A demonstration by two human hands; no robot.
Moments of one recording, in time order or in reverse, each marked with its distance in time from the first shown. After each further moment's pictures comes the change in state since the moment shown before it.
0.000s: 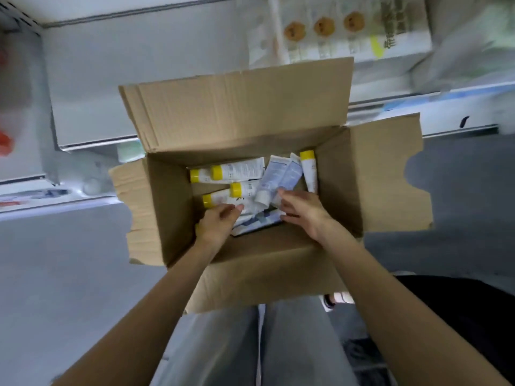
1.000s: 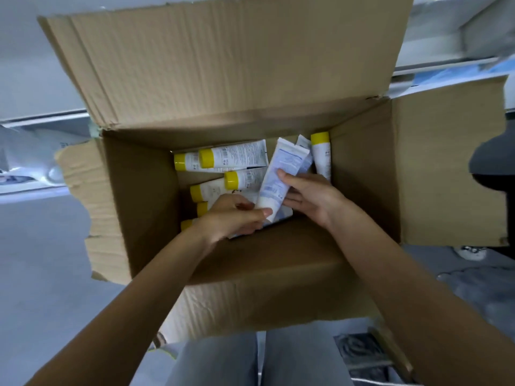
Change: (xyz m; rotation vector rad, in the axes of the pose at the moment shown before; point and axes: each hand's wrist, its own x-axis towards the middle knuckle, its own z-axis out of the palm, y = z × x) left_hand 0.034 0.016 0.025 -0.165 -0.377 -0.137; right_hand 0.045 -0.008 0.005 0.137 -0.116 0.020
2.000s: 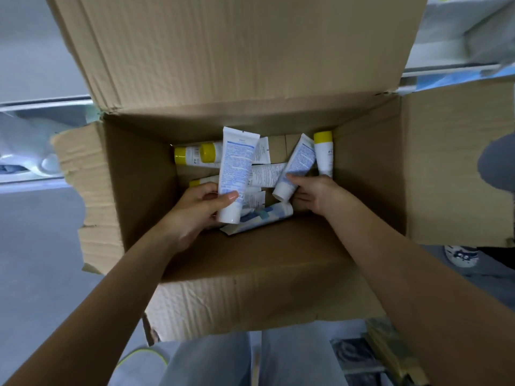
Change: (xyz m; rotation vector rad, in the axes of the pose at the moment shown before) left_hand -0.011 -0.015 -0.035 -0.225 0.070 0.131; right_hand 0.028 0.005 -0.004 -0.083 0.261 0.123
